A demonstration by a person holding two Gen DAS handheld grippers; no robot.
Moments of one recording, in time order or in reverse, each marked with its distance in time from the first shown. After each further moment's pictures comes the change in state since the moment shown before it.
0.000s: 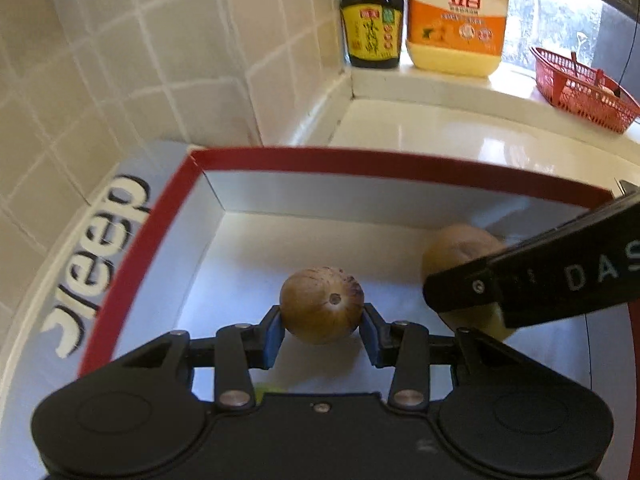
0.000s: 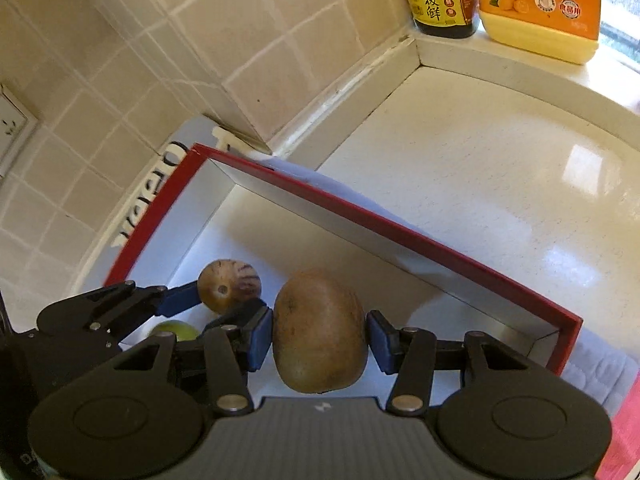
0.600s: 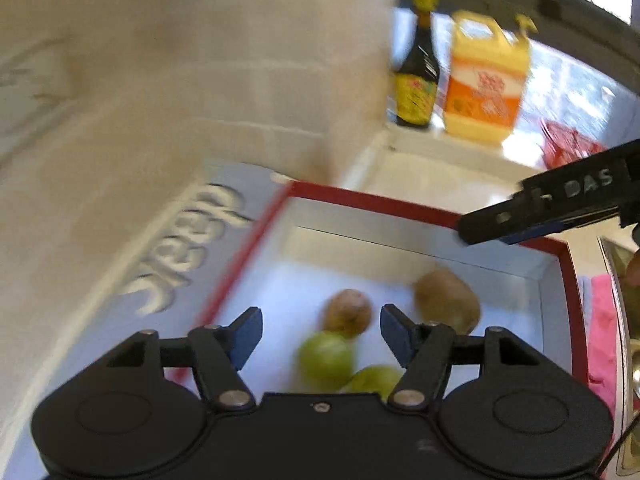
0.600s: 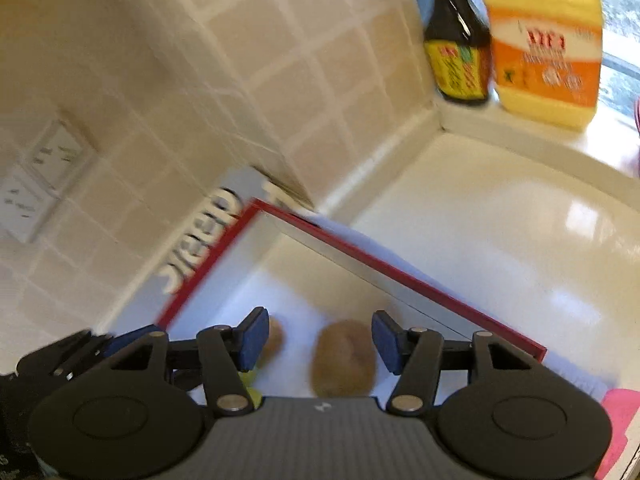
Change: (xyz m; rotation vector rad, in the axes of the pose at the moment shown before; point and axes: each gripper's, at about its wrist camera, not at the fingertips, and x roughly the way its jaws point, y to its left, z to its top) left arm -0.123 0.049 -0.032 -0.160 -0.124 0.059; right arm -0.065 0.028 0.005 -0.053 -0.126 0.075
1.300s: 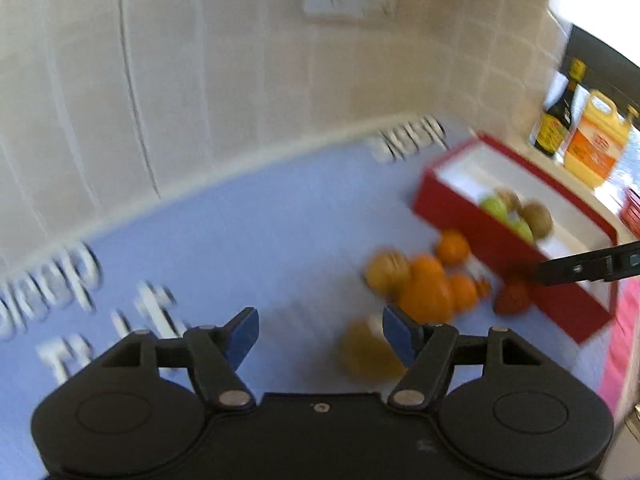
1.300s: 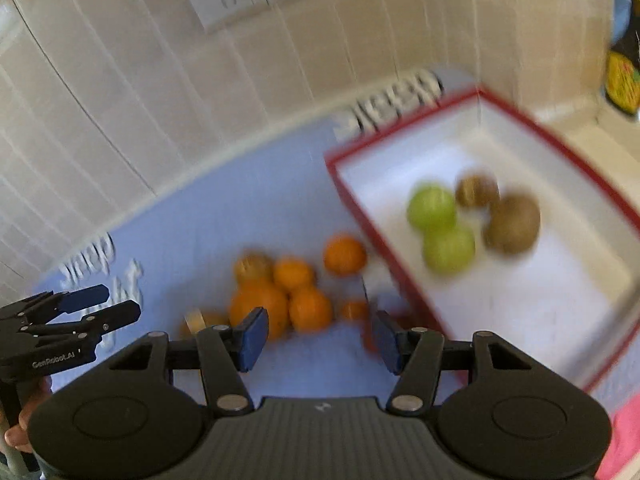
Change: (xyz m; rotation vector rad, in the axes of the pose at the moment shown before) left arm -0.159 0.084 -0.202 -0.421 0.029 0.186; right arm -0.012 0.133 -0.138 -0.377 0.221 0.106
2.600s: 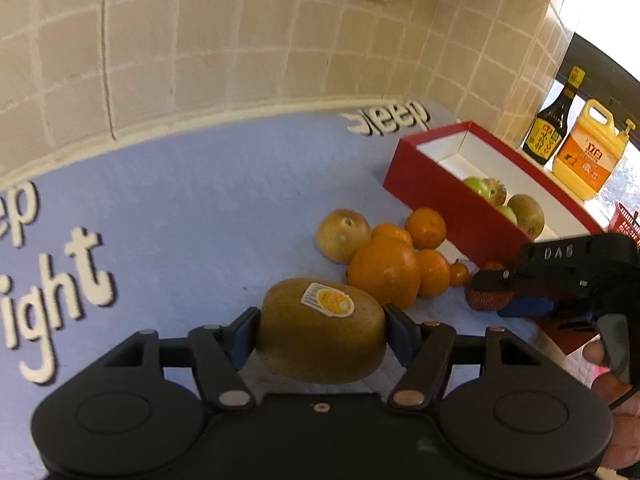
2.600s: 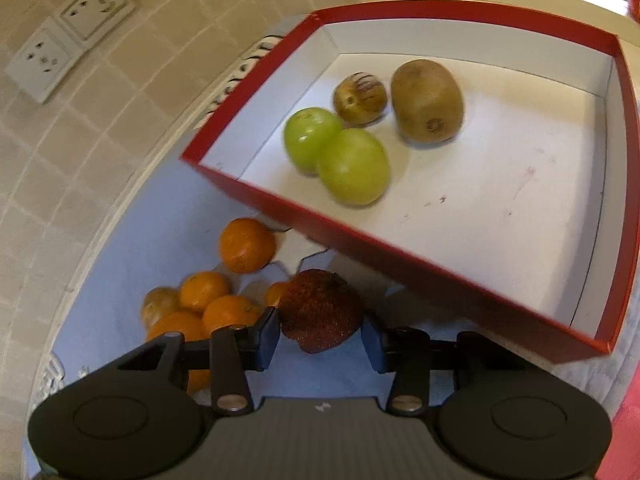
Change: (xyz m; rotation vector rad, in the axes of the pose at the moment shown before) left arm 0.030 -0.022 -0.031 -0.096 -0.047 -0.046; right arm 0.051 -0.043 -0.038 0.473 -0.105 -0.094
